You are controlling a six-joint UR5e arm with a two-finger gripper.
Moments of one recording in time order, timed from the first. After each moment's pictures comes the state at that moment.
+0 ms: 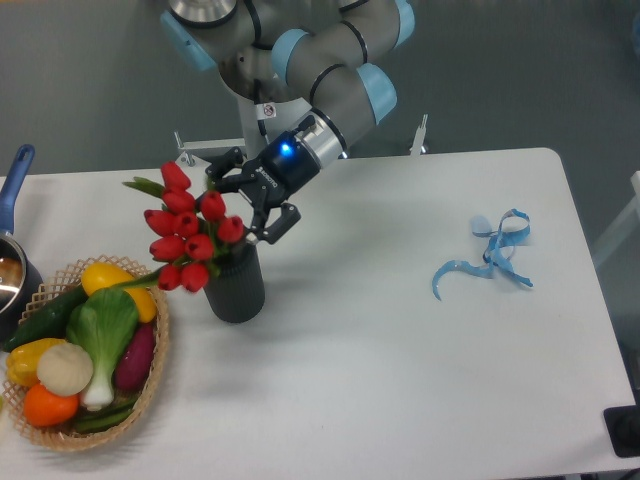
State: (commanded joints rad) arm 2.71 -1.64 -2.33 -0.67 0.22 1.53
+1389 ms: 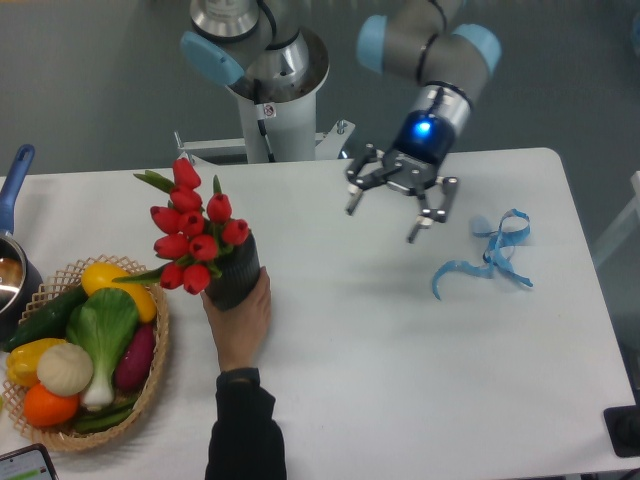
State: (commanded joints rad) arm 3.10 -1.80 -2.13 -0.68 0.31 1.52
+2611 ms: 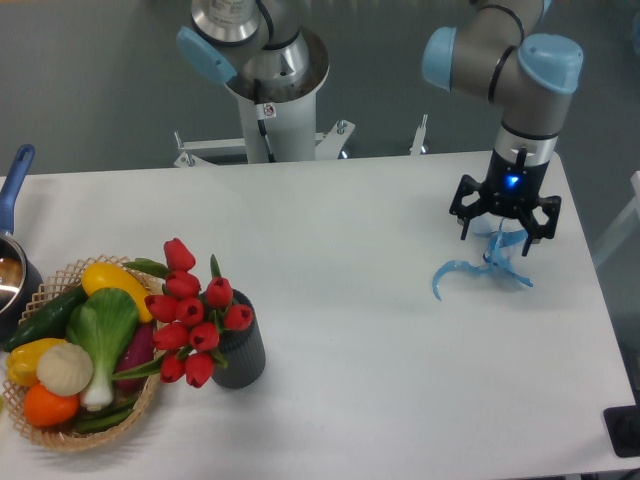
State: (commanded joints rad) arm 2.90 -1.87 -1.77 -0.92 1.35 1.31
